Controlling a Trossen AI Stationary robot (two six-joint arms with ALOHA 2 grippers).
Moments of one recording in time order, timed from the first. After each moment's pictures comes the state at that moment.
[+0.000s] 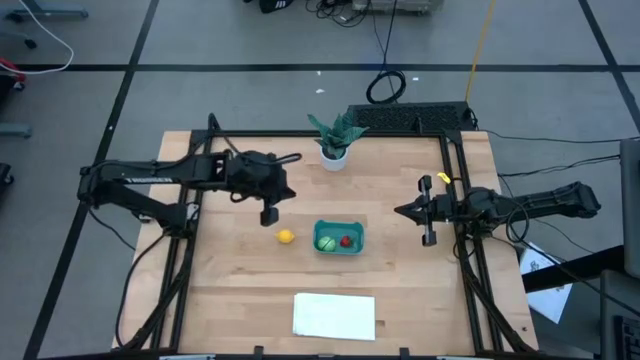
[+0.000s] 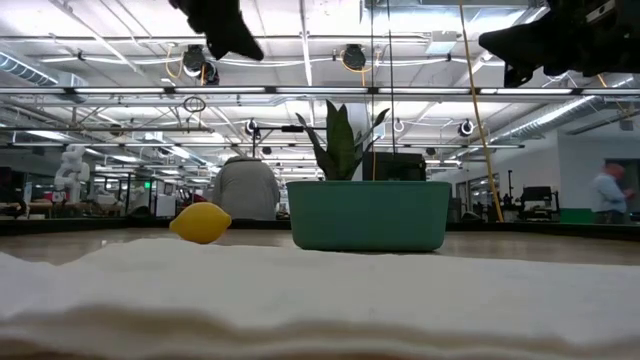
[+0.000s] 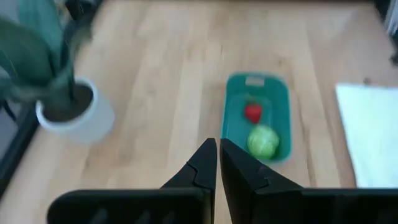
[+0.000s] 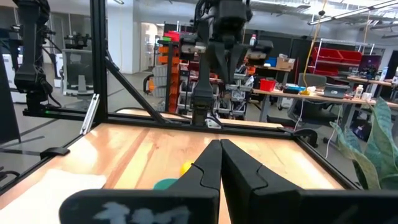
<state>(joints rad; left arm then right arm) 0.09 1.25 1.14 -0.58 0.01 0.01 0.09 0.42 0.14 0.36 0.08 -0.09</state>
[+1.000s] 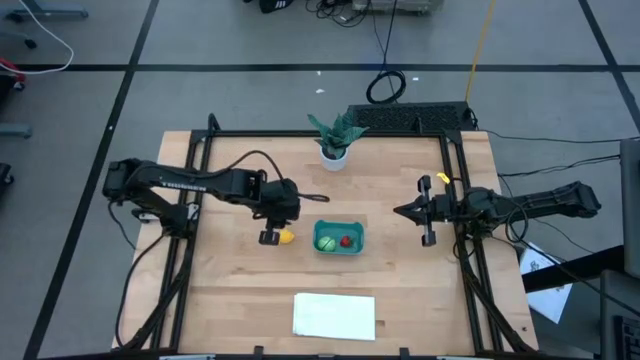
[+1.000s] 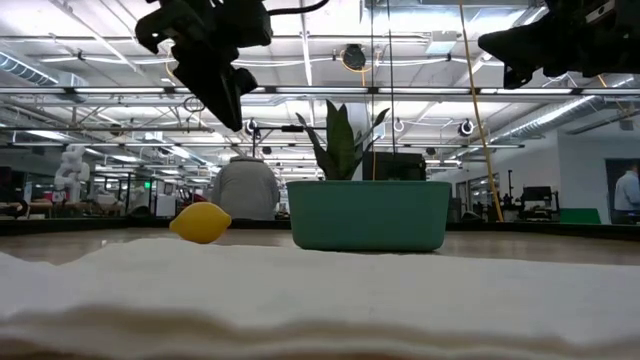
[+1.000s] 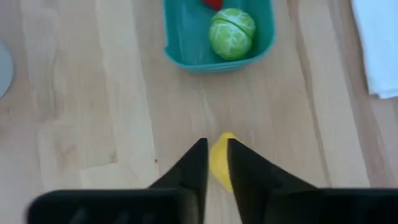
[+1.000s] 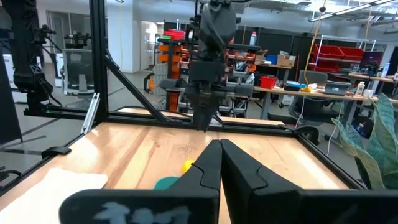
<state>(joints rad) 0.02 1.49 1.16 -0.78 0.08 0.19 0.09 0.43 0.14 0.36 0.08 -0.08</state>
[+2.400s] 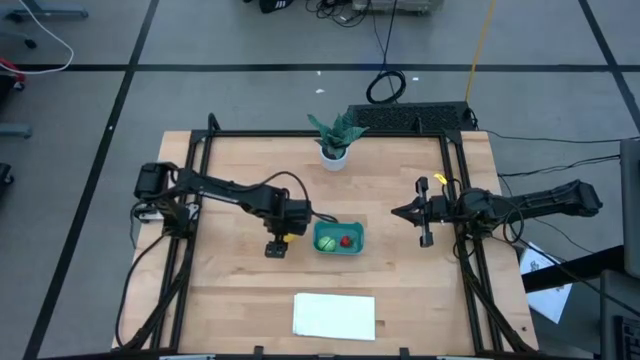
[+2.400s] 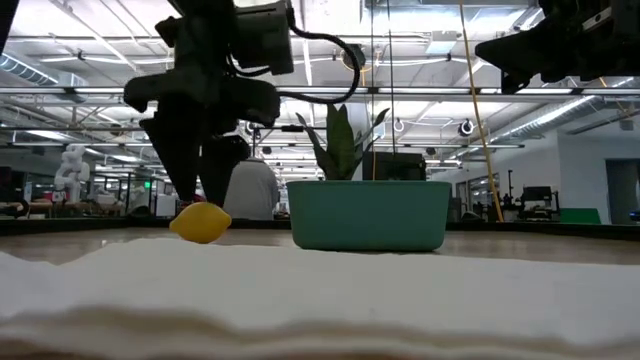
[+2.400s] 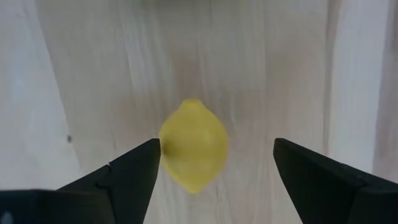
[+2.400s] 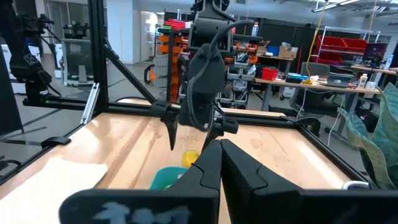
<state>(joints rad) -0.02 1.75 1.15 -0.81 0.16 0.08 0.09 0.47 0.14 0.36 0.08 -0.08</state>
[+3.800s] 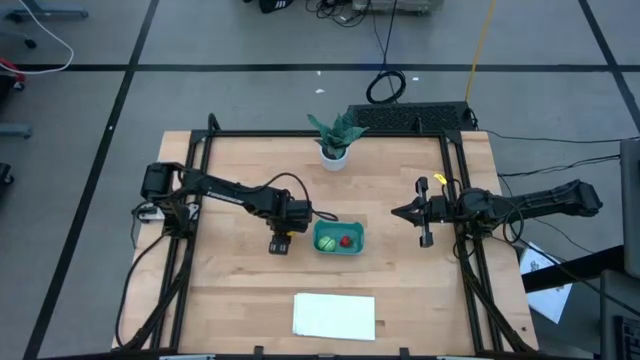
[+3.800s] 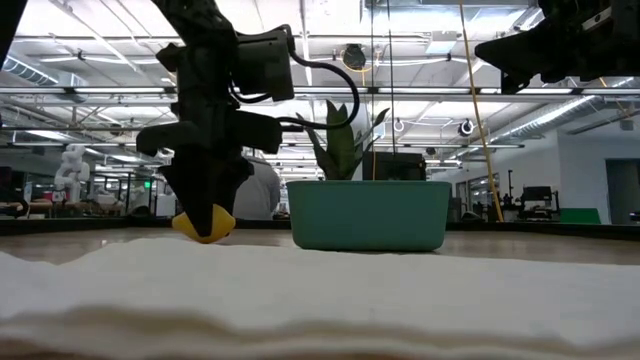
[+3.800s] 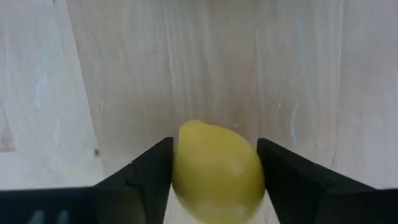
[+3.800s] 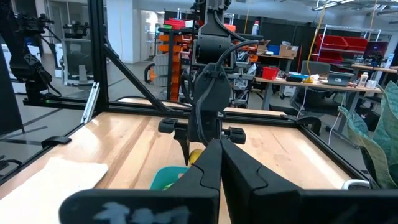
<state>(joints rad) 0.01 1.80 1.08 -0.68 0.07 0.10 0.09 0.47 0.14 0.36 0.08 -0.08</state>
